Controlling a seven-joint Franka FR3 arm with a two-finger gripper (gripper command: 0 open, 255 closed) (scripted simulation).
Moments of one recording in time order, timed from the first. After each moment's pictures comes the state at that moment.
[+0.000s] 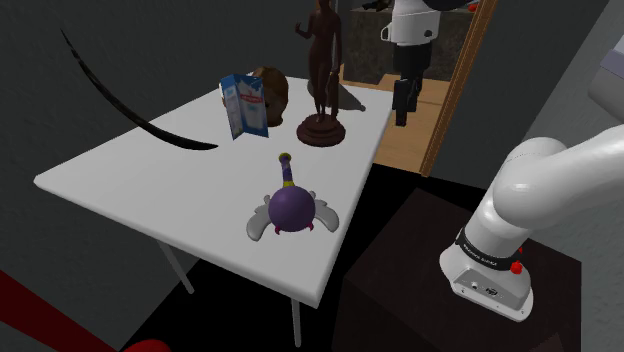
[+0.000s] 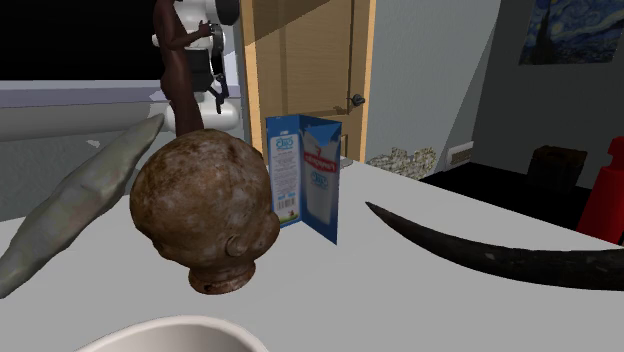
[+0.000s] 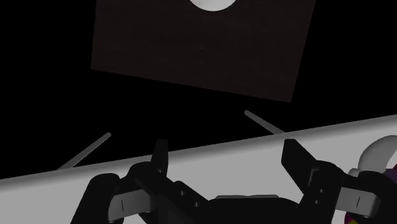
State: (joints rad) arm -0.01 -0.77 0.05 -2.45 0.02 1.52 -0.14
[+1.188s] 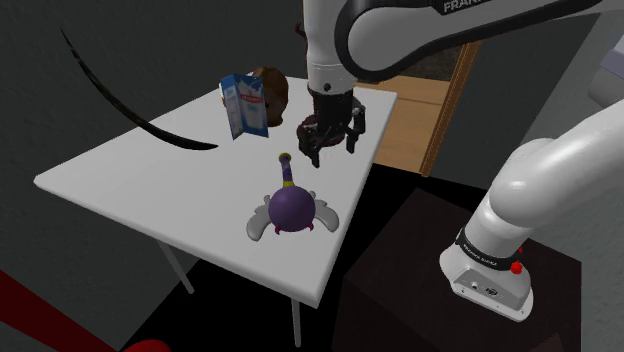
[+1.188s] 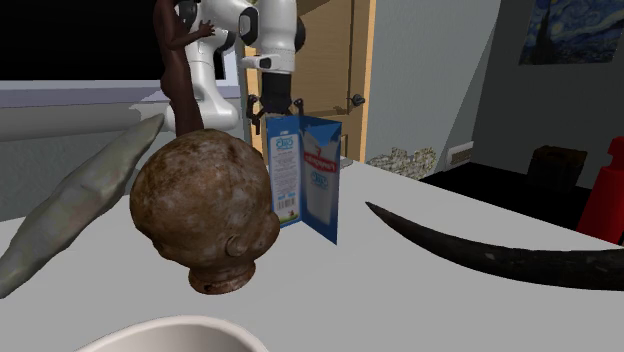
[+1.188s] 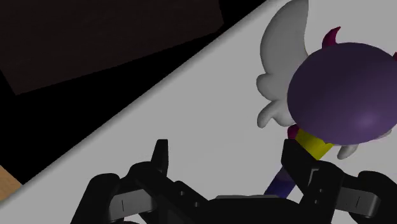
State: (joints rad) arm -0.08 -0.50 0.54 -2.36 0.20 1.85 0.67
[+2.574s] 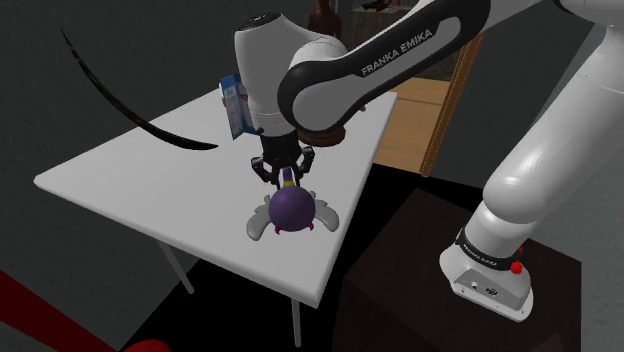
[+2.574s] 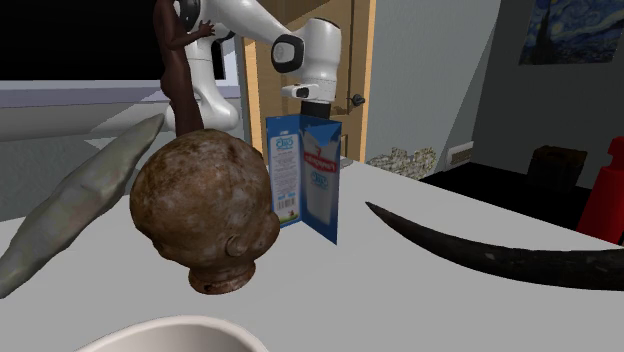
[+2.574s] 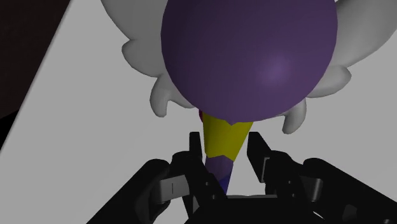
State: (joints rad) arm -0.21 -0.09 0.82 -2.18 -0.05 2.06 1.23
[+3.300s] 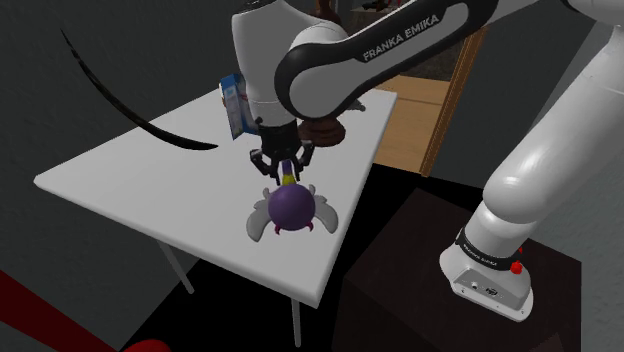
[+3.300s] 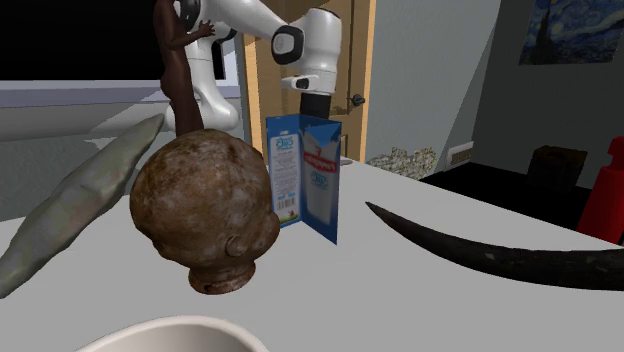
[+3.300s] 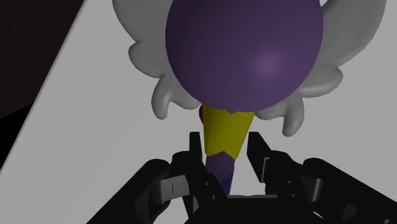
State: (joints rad) arm -0.21 -0.12 0.81 -2.15 -0.03 2.01 1.20
